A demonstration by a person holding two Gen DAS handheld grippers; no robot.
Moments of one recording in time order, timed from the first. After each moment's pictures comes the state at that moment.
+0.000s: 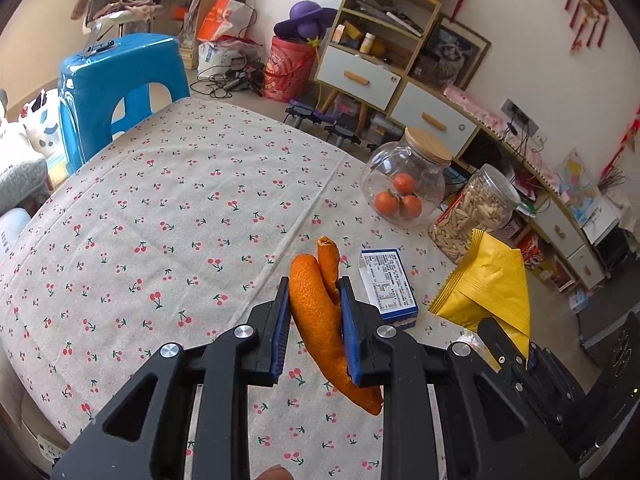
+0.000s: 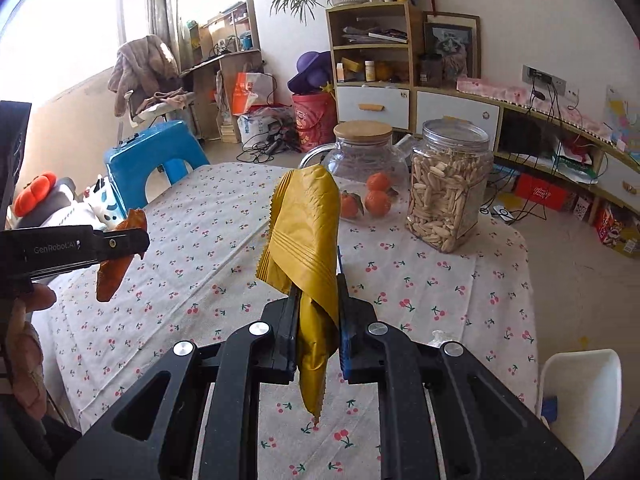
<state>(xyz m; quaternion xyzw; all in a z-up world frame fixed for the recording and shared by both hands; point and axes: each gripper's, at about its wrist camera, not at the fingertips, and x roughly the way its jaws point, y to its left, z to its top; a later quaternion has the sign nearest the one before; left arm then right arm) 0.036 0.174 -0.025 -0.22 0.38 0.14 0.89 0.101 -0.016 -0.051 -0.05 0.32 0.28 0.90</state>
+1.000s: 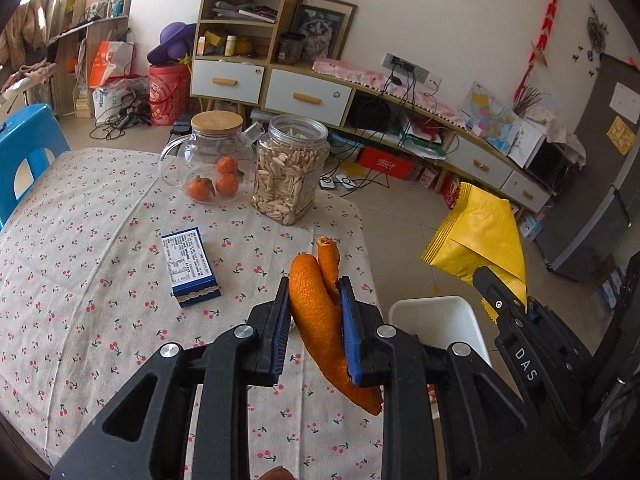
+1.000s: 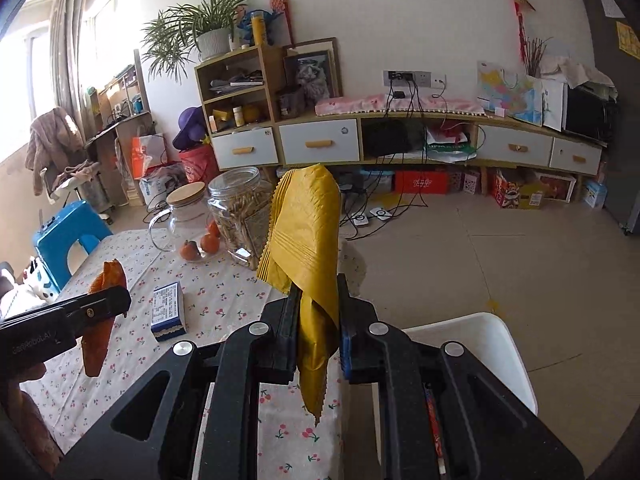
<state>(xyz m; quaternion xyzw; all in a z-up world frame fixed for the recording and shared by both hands) 0.063 -0.032 0.007 -0.13 0.37 -0.01 0.92 0.101 -0.209 -0.021 0.04 0.28 0.10 0.95</state>
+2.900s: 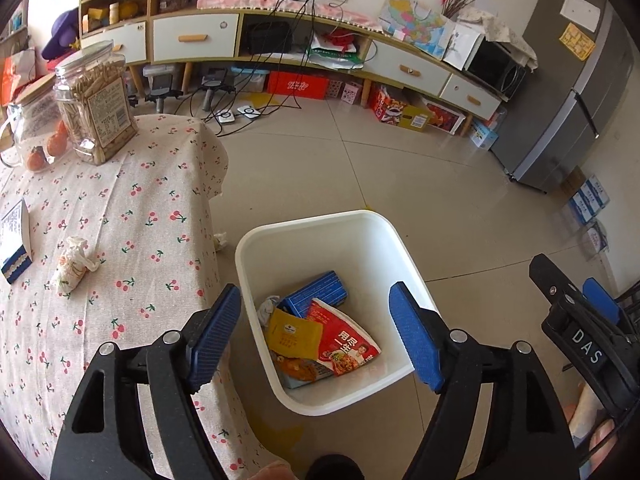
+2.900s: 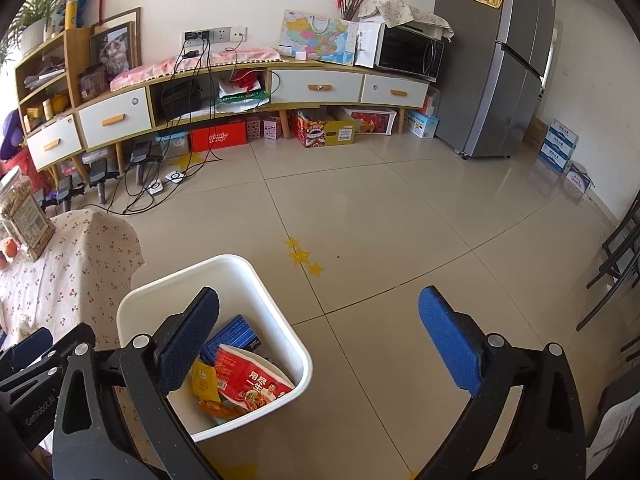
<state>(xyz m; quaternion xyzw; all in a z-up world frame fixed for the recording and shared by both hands) 0.104 -0.226 -0.075 -0.06 0.45 -0.12 0.88 0.076 -0.382 -0.066 0.03 0.36 -0.21 0.91</state>
